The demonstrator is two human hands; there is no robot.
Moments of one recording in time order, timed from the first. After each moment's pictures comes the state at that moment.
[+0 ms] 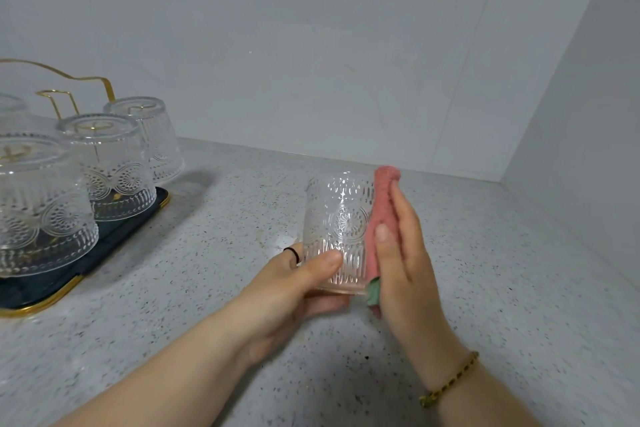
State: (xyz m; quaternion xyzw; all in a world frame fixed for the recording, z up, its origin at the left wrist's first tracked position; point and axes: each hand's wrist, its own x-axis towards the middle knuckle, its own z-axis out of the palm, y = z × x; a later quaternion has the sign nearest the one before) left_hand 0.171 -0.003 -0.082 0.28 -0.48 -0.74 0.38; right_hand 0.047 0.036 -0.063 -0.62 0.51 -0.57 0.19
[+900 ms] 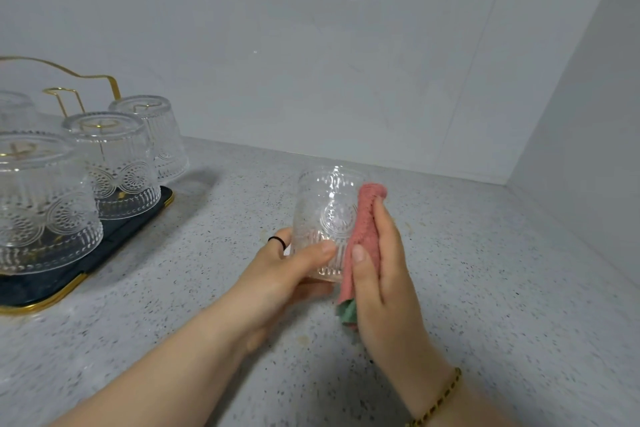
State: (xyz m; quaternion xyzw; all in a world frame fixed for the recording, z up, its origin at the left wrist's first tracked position) left_hand 0.179 -0.010 -0.076 0.33 -0.52 -0.68 0.40; right_hand 0.064 0.038 -0.078 -0.63 0.55 -0.53 0.17
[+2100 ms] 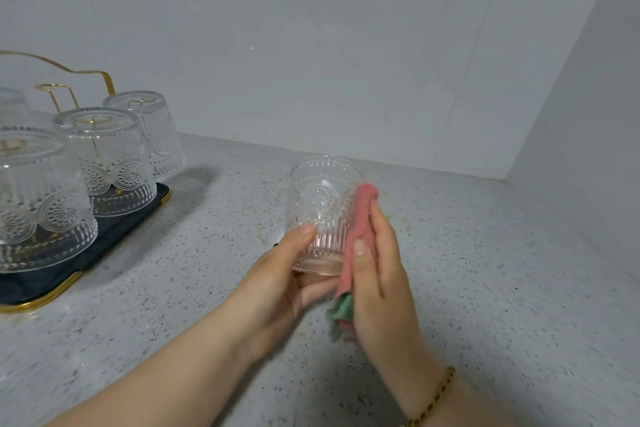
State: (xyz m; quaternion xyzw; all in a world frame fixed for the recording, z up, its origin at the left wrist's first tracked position) left_hand 0.170 -0.005 -0.080 0.23 -0.41 -0.77 0.43; right_hand 0.067 0.039 -0.077 -0.60 0.52 -0.56 0.25
